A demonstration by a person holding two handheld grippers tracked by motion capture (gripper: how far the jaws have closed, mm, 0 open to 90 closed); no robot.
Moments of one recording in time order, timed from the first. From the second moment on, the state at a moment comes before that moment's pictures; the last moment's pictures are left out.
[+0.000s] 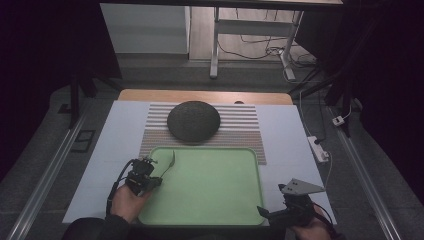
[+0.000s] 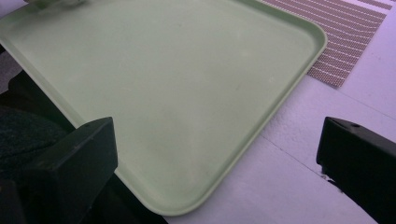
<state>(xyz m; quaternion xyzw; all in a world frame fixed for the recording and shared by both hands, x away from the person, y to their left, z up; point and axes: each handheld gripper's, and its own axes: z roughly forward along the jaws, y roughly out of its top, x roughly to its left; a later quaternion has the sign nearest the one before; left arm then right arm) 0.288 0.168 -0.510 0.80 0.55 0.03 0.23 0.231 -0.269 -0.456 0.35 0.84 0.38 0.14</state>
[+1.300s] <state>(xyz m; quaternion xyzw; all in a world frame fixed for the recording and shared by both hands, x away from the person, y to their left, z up) 0.349 0.159 -0.508 0.82 0.50 0.04 0.28 0.228 -0.276 -0.456 0.36 0.84 0.37 0.12</state>
